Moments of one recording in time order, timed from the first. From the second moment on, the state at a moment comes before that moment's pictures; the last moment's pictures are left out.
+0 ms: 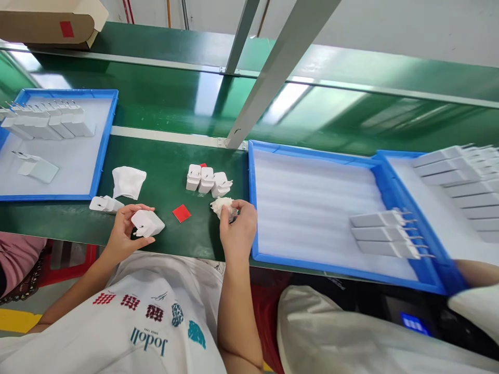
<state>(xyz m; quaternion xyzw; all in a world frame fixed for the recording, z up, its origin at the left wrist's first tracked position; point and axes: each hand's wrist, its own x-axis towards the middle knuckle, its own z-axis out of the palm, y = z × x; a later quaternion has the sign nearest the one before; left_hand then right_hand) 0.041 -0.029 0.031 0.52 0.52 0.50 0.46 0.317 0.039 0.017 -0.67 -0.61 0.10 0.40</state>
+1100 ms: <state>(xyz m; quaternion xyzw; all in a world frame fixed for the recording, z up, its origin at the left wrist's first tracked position) 0.045 -0.019 0.037 0.76 0.52 0.34 0.20 0.224 -0.016 0.041 -0.50 -0.60 0.47 0.41</state>
